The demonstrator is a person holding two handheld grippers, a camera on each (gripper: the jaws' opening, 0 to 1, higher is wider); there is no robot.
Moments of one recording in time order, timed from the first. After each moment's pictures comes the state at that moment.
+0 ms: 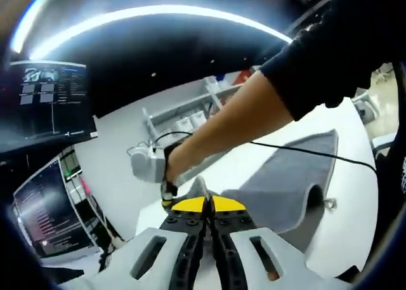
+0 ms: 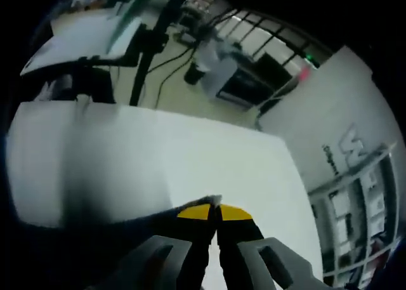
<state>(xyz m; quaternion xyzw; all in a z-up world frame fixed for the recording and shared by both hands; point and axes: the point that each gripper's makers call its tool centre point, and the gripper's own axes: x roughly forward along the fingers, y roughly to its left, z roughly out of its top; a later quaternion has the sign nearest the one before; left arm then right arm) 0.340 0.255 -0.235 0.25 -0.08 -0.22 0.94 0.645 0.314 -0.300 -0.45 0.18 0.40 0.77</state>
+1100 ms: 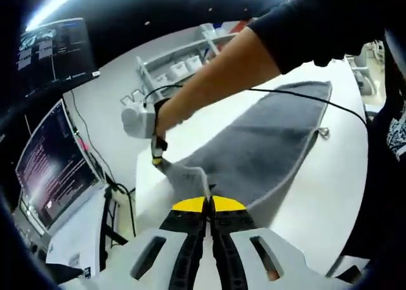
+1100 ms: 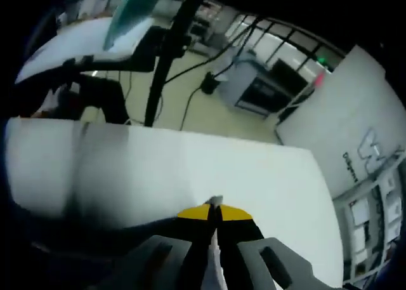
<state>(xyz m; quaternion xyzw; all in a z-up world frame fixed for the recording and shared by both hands) 0.317 0.344 -0.328 0.29 0.13 -0.20 0.93 0.619 0.401 -0.364 -0.42 0.19 0.46 0.76</state>
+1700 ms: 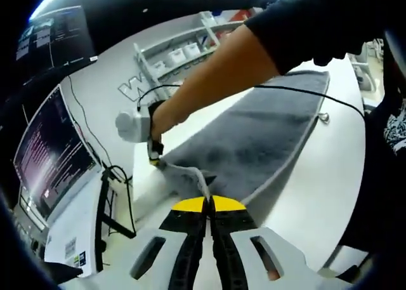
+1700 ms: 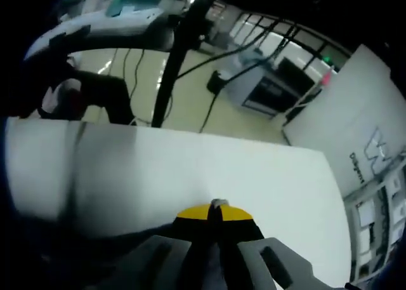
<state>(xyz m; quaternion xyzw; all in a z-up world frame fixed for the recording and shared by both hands) 0.311 0.358 -0.339 0.29 0.16 -0.19 0.93 0.608 0.432 -0.403 -0.42 0.20 0.47 0.75</state>
